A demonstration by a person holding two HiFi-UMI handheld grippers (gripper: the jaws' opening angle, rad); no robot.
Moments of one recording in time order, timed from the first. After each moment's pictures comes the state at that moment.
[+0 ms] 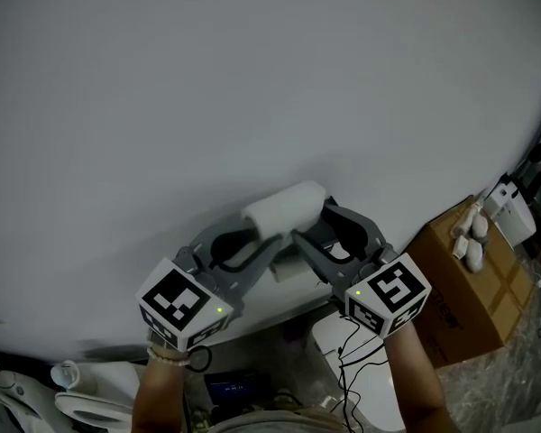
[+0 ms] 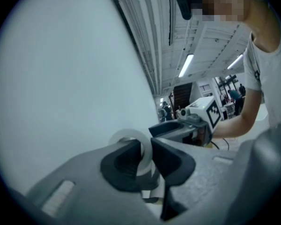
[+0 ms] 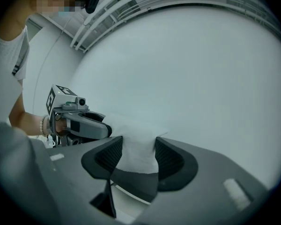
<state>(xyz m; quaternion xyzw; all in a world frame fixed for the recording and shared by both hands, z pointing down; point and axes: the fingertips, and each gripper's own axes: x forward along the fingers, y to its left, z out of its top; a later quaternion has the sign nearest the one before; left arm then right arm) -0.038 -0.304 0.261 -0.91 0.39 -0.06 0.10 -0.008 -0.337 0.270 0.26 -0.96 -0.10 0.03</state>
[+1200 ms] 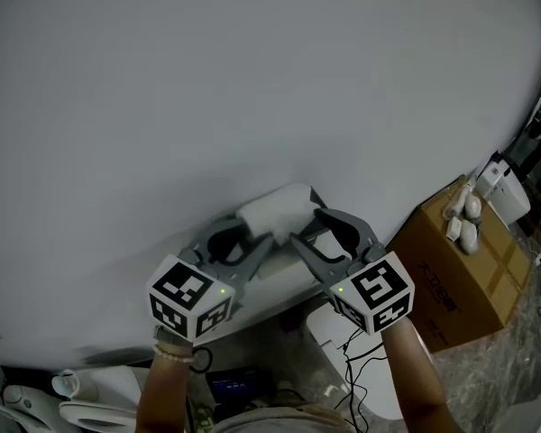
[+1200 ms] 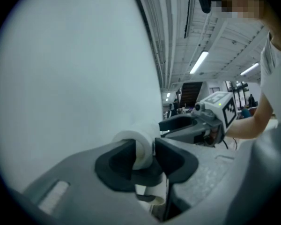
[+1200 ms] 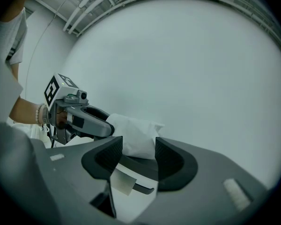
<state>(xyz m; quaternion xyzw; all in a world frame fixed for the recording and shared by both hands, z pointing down) -0.030 -0.346 0.309 -0.91 0.41 -0.07 0.01 0.019 -0.360 0.312 0.31 -0.94 -0.08 0.11</state>
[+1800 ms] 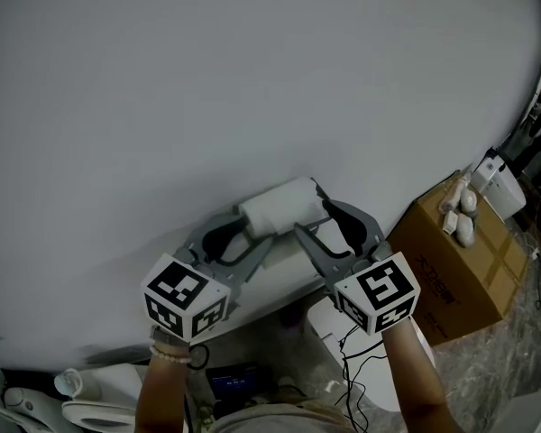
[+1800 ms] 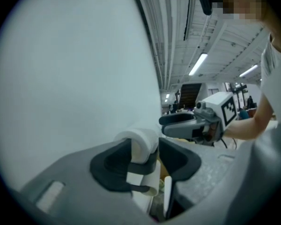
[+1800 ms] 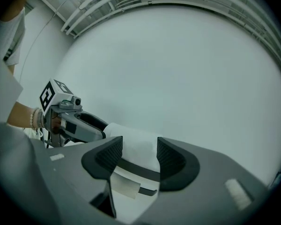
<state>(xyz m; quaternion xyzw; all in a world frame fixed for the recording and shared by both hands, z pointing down) -0.039 -0.323 0.304 -0.91 0.41 -0.07 0.01 0.024 -0.342 0.292 0.35 -0.93 -0.09 0.08</state>
